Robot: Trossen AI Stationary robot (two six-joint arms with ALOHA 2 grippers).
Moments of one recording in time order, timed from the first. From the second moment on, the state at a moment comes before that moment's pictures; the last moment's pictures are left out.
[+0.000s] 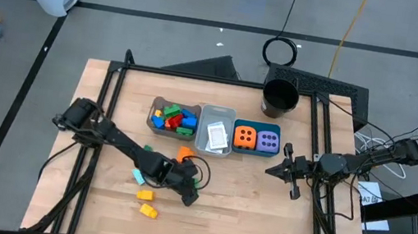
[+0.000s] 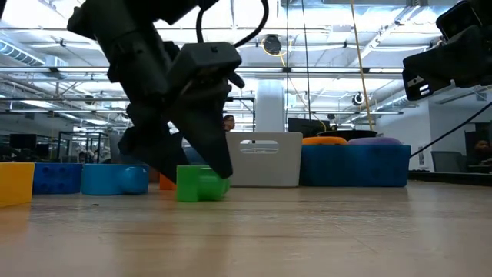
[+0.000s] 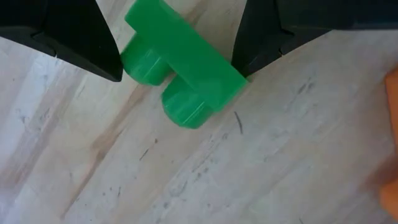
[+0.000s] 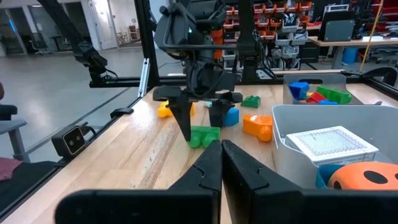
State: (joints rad) left arm -0.35 1.88 1.07 -0.21 -0.20 -1.03; right arm 0.33 0.31 0.02 0.24 0.16 0.09
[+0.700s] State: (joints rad) left arm -0.34 1.89 1.07 -0.25 -0.17 -0.90; right arm 0.33 0.31 0.02 0.24 0.16 0.09
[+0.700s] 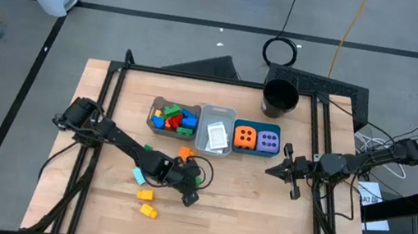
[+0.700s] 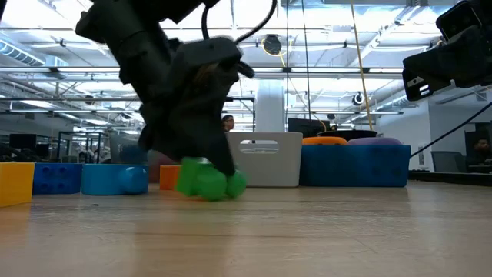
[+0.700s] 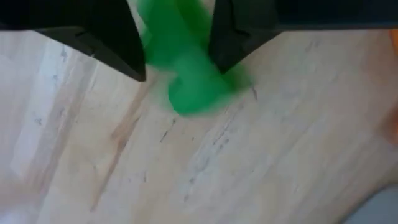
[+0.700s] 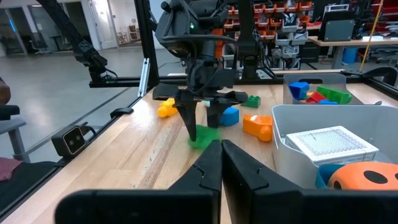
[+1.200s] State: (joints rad) left arm -0.34 1.90 1.07 -0.16 -0.14 -0.76; right arm 0.33 0.31 0.02 0.24 0.16 0.09
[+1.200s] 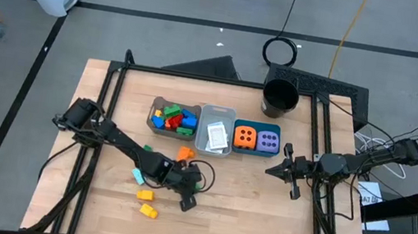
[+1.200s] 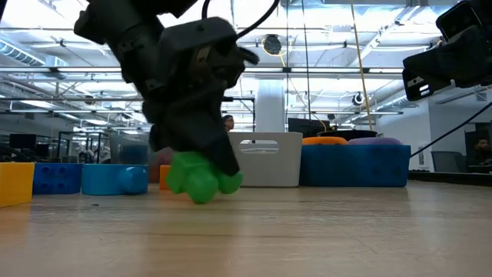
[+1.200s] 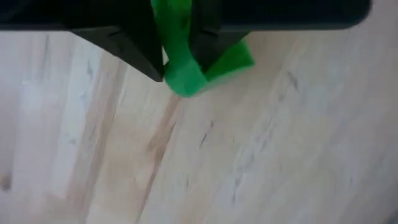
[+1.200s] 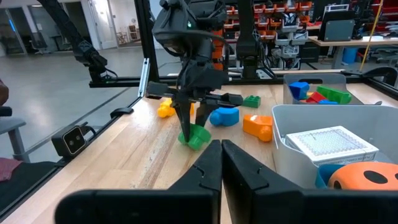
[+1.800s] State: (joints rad) left arm -0.35 1.48 1.07 -0.36 -0.38 -0.51; right arm 0.33 0.31 0.02 0.25 0.16 0.09
